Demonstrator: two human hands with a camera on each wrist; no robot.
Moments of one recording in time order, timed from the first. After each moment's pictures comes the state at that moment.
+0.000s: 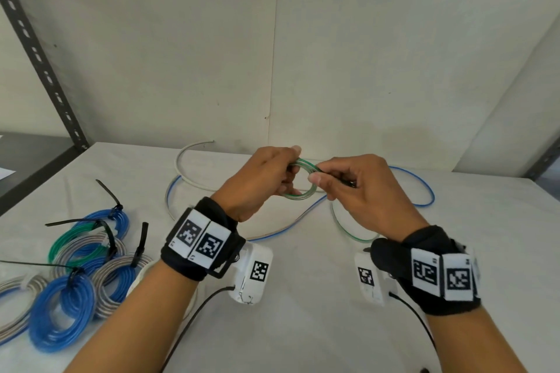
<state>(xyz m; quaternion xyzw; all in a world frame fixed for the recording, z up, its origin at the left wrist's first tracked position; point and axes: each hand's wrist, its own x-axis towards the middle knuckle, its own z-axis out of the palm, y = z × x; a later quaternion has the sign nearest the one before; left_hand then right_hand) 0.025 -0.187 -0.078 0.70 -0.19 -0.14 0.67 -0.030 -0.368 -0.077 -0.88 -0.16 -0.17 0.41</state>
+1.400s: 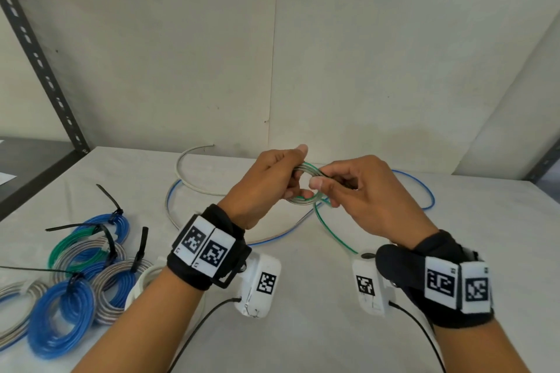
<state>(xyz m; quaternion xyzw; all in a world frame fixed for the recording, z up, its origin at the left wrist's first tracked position) 0.019 -0.194 -0.079 0.68 -0.22 -0.12 0.69 -0.039 -0.365 -0.064 -0.90 -0.14 -0.13 0.38</state>
